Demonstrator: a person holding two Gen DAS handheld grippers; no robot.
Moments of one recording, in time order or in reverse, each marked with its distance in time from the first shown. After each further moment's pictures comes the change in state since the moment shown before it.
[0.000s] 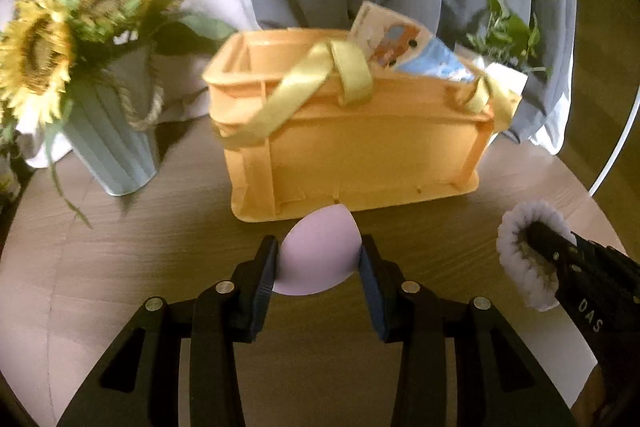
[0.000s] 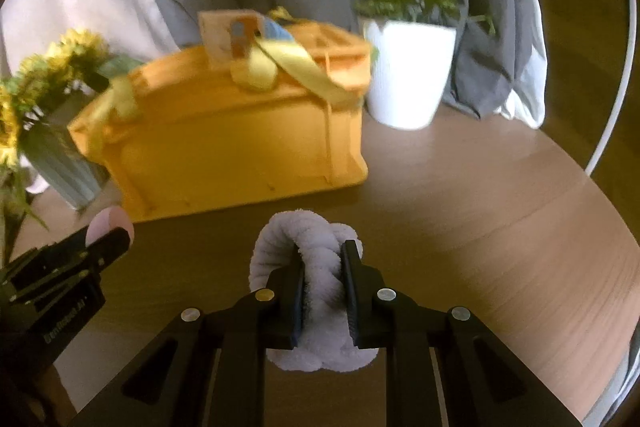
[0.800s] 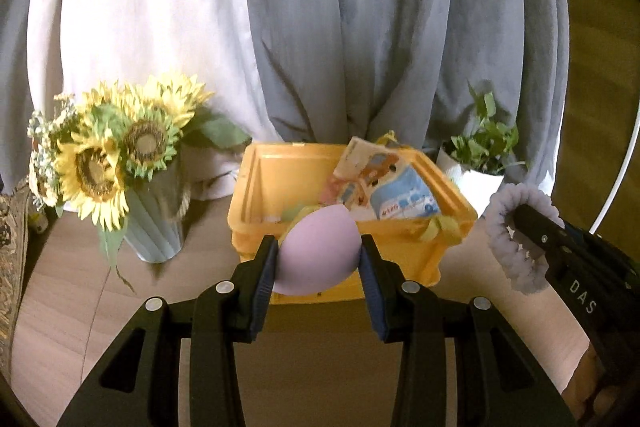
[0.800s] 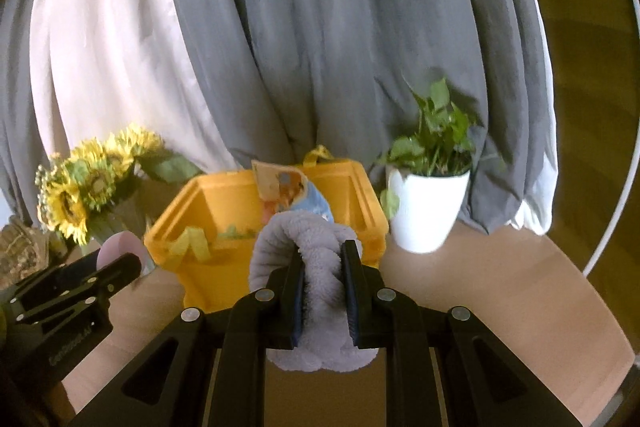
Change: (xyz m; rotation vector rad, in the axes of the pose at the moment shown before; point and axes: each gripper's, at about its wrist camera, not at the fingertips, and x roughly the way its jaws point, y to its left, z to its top) left arm -0.082 -0.021 0.068 -0.062 -0.197 0.033; right arm -0.078 -0.004 0.086 -0.074 -0.251 0.127
